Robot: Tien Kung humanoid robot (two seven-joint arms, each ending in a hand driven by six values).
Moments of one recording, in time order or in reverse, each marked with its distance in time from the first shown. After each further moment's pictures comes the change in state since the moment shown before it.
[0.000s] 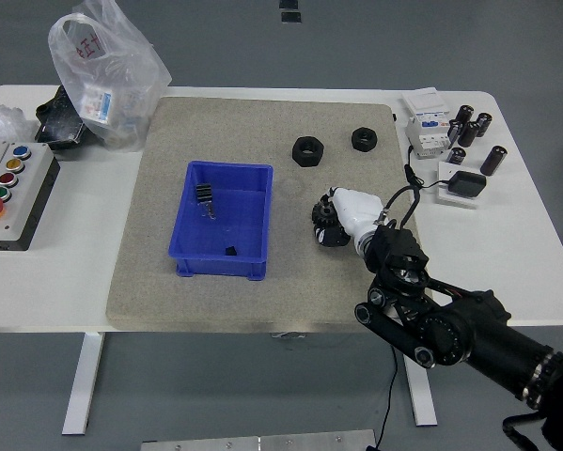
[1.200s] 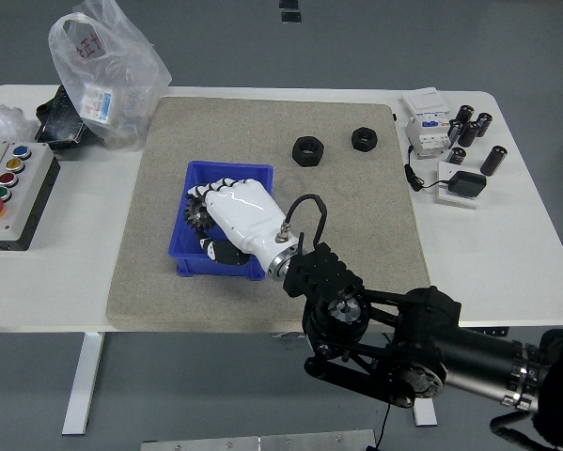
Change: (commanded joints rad) left arm 0.001 0.006 0.011 0.000 -0.011 -0.001 0.001; right arm 0.084 0.048 -0.254 0.325 -0.200 -0.068 0.026
